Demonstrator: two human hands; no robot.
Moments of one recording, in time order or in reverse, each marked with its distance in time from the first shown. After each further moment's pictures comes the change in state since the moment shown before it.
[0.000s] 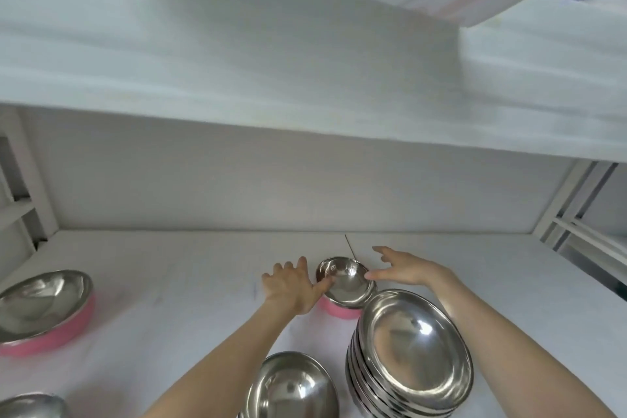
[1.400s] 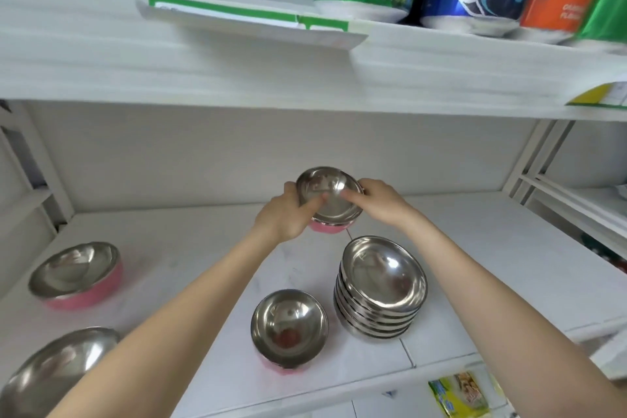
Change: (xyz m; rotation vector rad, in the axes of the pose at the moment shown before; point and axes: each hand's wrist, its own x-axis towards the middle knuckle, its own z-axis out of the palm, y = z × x) left_hand -0.084 0.003 -0.115 -0.617 0.109 0.153; right_hand -0.114 -0.091 -0.019 0.218 0.447 -0.242
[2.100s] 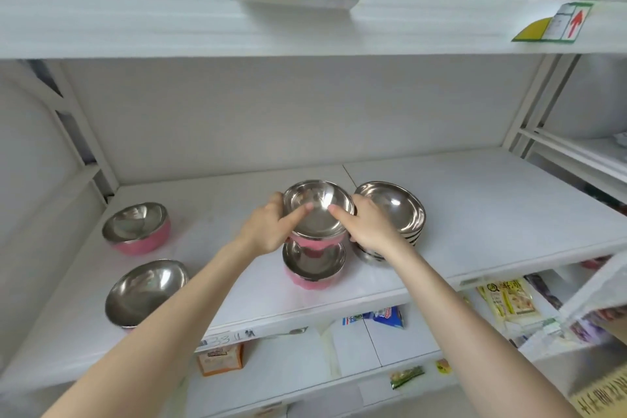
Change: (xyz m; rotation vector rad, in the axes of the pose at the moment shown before) left_hand -0.128 -0.063 -0.020 -0.006 -0.063 0.042; right_hand -0.151 -0.044 0.083 0.075 0.095 0.077
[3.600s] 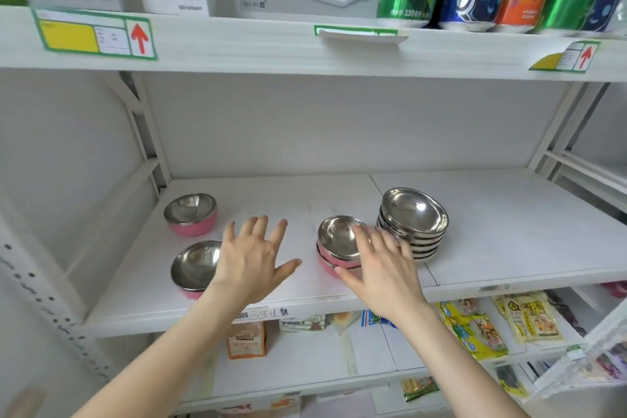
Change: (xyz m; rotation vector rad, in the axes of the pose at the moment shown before) left_hand -0.133 -0.030 -0.044 1.038 0.203 0.104; right_hand -0.117 -0.035 0.031 -0.694 0.123 -0.275
